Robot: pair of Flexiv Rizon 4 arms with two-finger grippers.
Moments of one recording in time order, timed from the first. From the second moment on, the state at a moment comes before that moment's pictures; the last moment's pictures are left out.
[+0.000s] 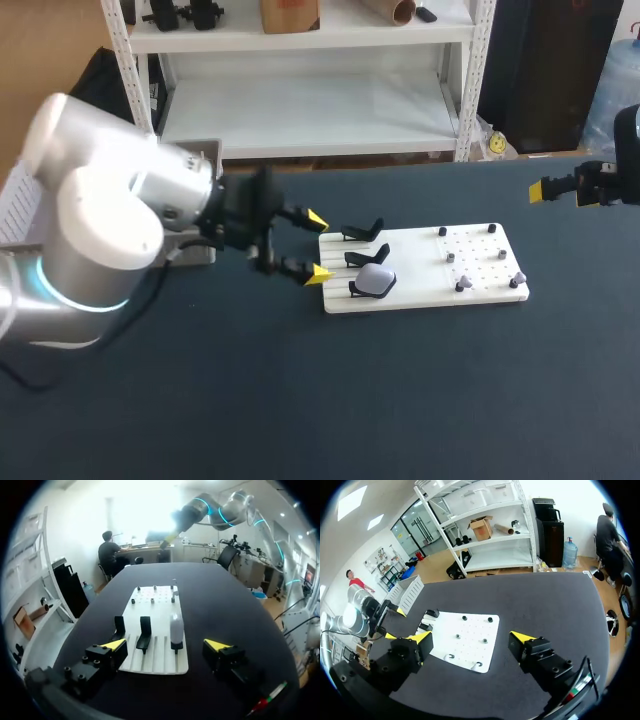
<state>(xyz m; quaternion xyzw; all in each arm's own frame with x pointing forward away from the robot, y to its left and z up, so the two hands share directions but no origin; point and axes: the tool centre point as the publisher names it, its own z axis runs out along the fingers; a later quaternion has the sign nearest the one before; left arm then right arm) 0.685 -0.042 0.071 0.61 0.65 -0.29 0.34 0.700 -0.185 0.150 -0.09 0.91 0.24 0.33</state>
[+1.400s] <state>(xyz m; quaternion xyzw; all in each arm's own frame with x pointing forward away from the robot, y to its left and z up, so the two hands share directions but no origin) 0.668 -0.073 0.044 0.58 0.67 -0.30 0.36 0.700 -0.185 0.150 -0.09 0.91 0.24 0.33</state>
